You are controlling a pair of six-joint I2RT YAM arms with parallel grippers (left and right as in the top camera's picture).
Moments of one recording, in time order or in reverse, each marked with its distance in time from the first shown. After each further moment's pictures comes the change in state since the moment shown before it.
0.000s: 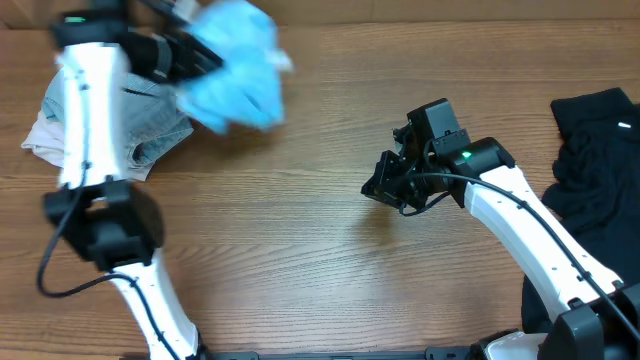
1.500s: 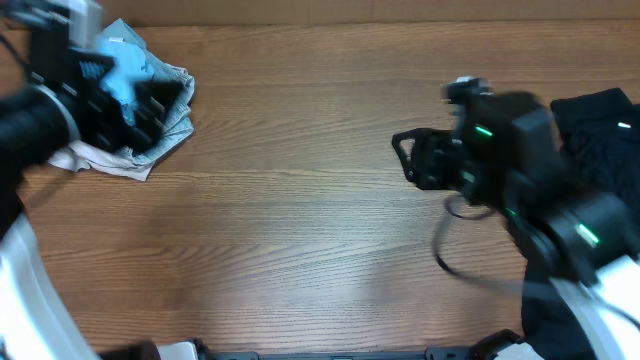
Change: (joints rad) left arm -0.001 -0.715 0.047 -0.300 -0.106 0.183; right arm 0.070 -0.385 0.316 -0.138 0.378 -0.216
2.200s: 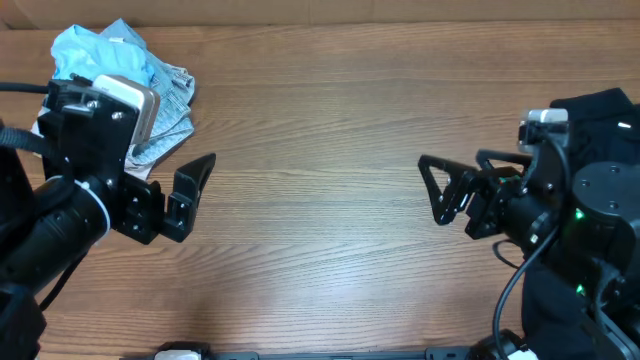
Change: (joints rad) left arm -0.254 -0.170 0.000 -0.078 -0.327 -0.024; right arm 0.000 -0.214 0.018 -0.070 0.056 -0.055
